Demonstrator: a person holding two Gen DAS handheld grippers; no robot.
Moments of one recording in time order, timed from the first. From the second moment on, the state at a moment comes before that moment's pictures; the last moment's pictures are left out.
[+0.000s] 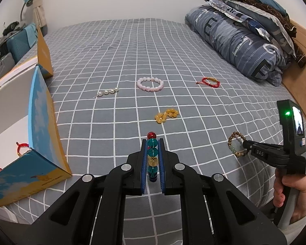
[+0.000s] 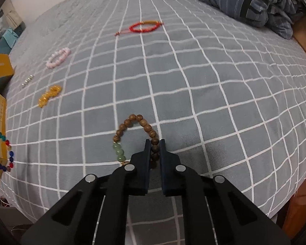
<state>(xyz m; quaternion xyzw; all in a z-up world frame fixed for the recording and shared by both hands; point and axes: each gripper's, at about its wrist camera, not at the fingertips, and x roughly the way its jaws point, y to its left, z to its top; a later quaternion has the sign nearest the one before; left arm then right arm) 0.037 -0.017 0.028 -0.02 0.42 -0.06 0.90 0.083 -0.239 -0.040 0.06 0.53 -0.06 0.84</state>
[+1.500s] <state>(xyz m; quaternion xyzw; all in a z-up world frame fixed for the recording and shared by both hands) 0.063 0.029 0.083 -0.03 0.37 -0.03 0.93 0.100 -0.124 0.071 0.01 0.38 0.04 0.93</state>
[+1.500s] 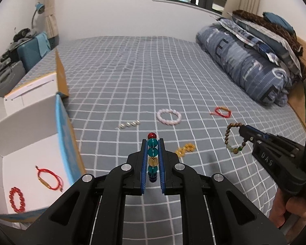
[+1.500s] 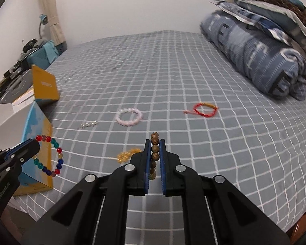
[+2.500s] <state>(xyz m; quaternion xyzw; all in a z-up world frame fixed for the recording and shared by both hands) -0.015 0.242 0.121 -0.08 0.34 0.17 0.92 0.086 0.138 0.096 -0.05 0.35 0.25 0.90</state>
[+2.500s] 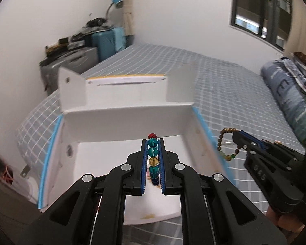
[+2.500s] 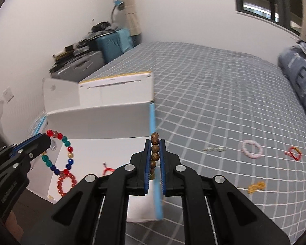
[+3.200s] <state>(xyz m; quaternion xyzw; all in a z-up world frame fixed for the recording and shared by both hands) -0.023 0.321 0.048 -0.11 0.41 0.23 0.87 0.107 0.206 0.019 -0.10 0.42 0.26 0.87</state>
